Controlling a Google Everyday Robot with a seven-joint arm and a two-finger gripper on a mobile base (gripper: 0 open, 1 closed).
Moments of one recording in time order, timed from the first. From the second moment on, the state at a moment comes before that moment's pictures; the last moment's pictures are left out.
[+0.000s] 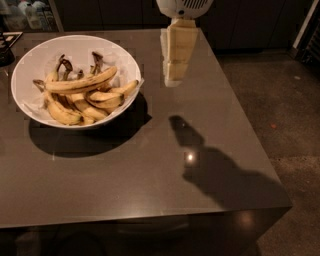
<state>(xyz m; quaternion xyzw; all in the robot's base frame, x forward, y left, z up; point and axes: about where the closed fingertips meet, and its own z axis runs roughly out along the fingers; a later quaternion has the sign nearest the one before) 0.533 -0.016 1.048 -0.76 0.59 -0.09 0.26</state>
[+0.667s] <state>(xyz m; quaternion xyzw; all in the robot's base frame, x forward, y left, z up) 0.547 0.004 1.046 -0.77 0.57 -0.08 0.26</state>
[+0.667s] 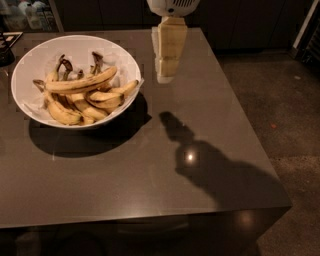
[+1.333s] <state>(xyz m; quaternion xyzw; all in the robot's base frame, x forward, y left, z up) 0.569 0.057 1.036 -0.80 0.54 -0.06 0.26</state>
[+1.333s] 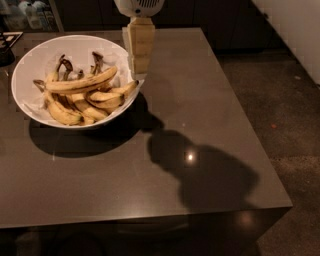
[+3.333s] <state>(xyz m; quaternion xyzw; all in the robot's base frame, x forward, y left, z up) 0.599 0.167 0.966 -0.86 0.47 0.04 0.19</state>
